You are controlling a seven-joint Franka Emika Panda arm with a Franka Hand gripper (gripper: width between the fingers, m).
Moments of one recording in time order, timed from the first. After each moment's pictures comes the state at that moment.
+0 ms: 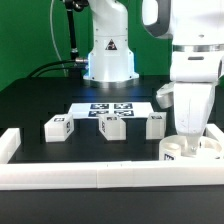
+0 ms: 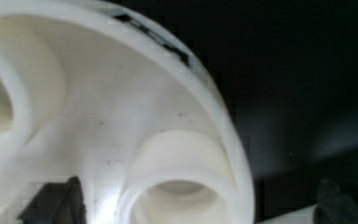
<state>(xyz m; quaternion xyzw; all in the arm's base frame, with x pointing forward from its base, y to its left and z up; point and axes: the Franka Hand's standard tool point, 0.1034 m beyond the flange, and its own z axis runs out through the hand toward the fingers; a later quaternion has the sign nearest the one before) 0.584 0.108 0.018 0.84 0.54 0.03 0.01</state>
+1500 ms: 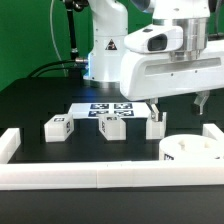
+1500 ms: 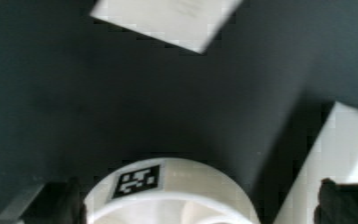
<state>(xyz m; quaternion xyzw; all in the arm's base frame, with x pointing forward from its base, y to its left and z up) 0.550 0.082 0.054 0.99 0.13 0.00 -0.01</state>
